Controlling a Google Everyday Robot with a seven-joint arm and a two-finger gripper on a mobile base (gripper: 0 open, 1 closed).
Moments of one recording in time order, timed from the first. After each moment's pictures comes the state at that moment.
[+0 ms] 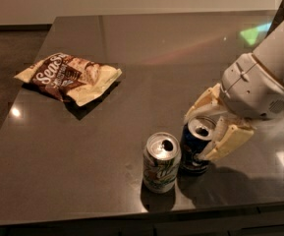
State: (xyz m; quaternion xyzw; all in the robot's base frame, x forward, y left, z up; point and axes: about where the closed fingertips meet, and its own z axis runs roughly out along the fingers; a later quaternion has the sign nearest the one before) arm 0.374 -0.112 0.920 -0.75 0.61 0.17 0.19
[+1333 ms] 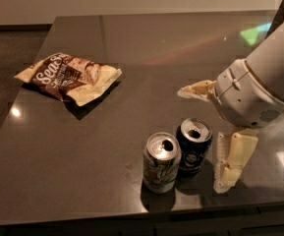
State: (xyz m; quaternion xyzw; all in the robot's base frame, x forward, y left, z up) arm 0.370 -0.100 0.916 -0.75 0.61 0.14 0.20
